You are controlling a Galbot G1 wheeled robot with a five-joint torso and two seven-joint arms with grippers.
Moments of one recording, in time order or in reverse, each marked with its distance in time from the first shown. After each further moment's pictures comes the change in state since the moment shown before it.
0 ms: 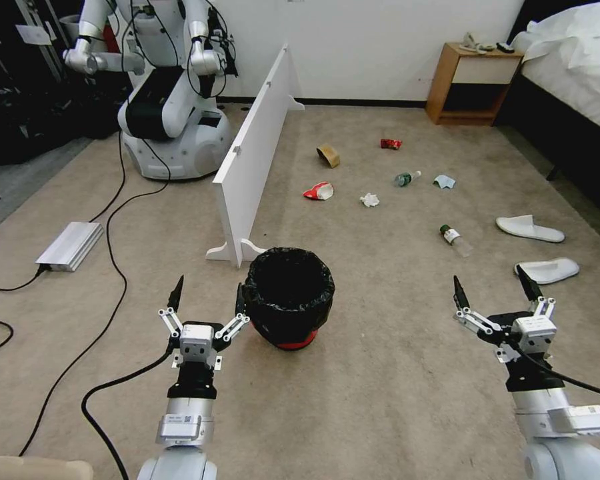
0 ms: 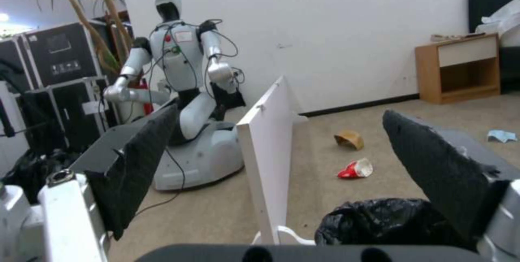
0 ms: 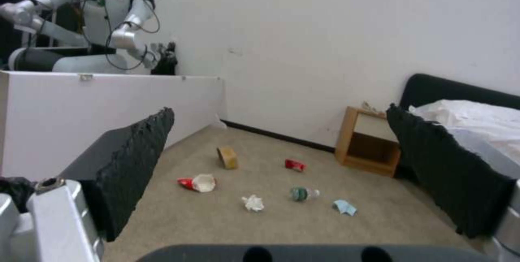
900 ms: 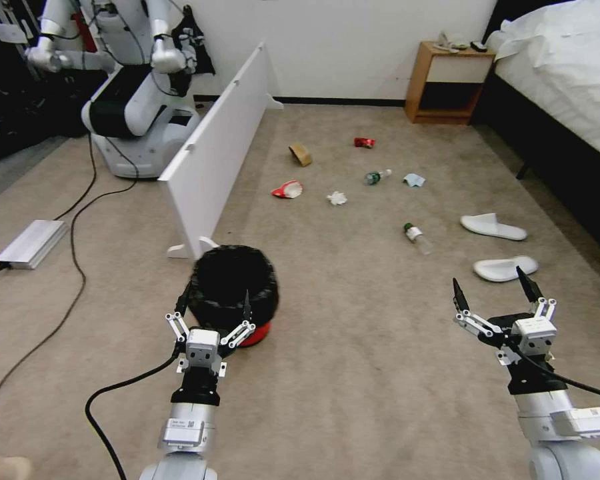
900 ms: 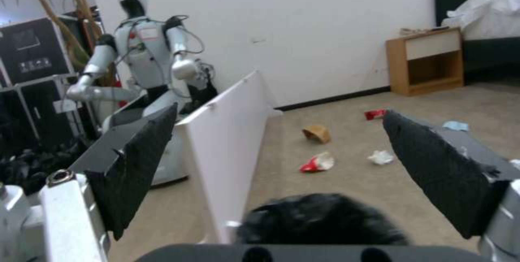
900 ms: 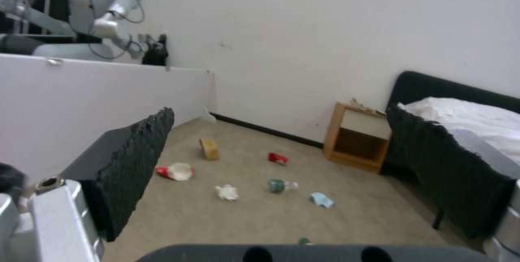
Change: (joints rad) left arm 0.022 0.005 0.002 -0.004 -0.001 0.007 0.035; right arm -0.012 0.001 0.007 0.017 -0.012 -0.007 -0.015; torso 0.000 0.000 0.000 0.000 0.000
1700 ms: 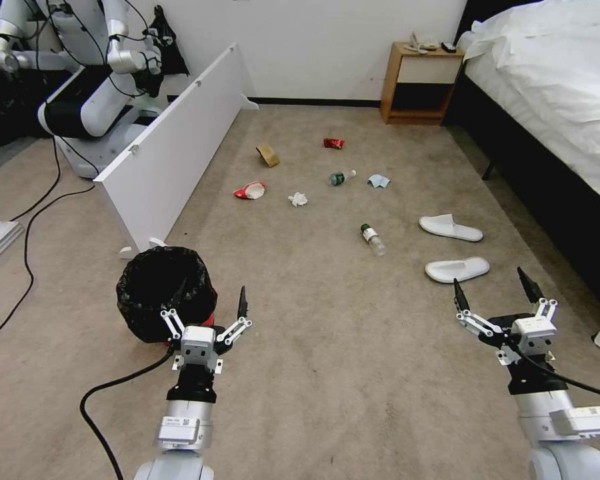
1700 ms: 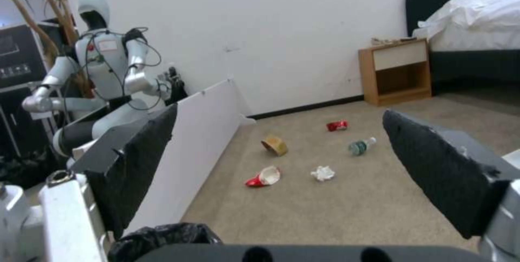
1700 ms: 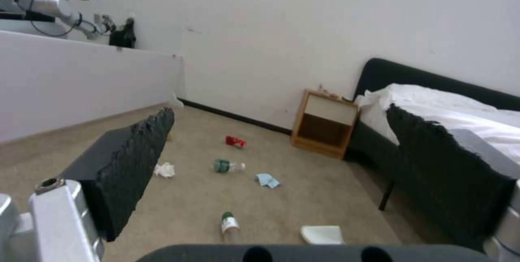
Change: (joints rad) left arm 0.000 0.007 -0.005 -0.015 -0.009 0.007 -0.002; right arm 0.001 0.016 0.006 0.008 -0.027 -0.023 -0.001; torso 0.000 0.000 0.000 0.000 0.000
